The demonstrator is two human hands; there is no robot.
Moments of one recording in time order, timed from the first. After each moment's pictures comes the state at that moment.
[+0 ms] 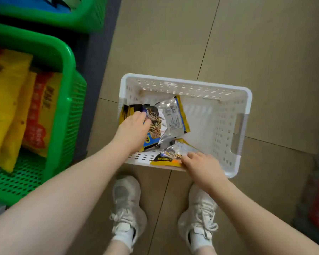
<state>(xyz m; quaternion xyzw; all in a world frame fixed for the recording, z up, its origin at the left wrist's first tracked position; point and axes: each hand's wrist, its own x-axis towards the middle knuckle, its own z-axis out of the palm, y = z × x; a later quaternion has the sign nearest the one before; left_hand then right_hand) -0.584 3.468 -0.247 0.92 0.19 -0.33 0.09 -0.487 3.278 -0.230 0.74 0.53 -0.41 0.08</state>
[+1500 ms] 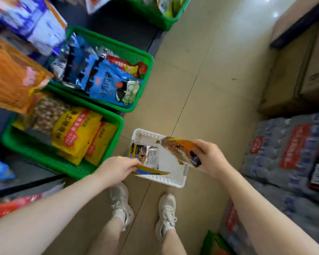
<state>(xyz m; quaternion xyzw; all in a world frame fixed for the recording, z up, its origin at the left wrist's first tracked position) -0.616 3.478 0.081 0.88 0.26 -0.19 0.34 -0.367 3.344 0.120 0.82 0.34 -0.43 -0.18</state>
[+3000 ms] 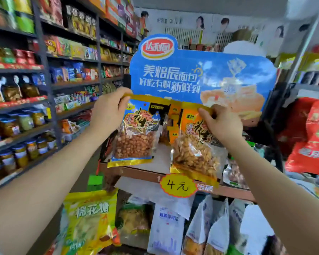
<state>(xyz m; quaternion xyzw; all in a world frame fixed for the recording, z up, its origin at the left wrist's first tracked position) -1.278 3.288 0.739 0.49 0.69 0.43 -0.31 -1.064 3.480 0.740 0.33 0.85 -0.02 -0.41</state>
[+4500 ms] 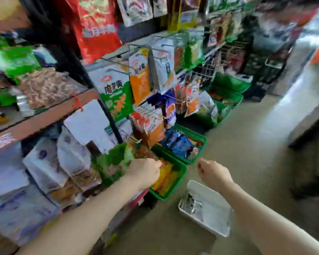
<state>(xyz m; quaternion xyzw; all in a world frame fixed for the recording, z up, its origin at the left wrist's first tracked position) -0.877 3.394 0.445 0.91 0.41 -0.04 0.04 -0.661 3.322 0.415 0.79 0.60 -0.13 -0.04</state>
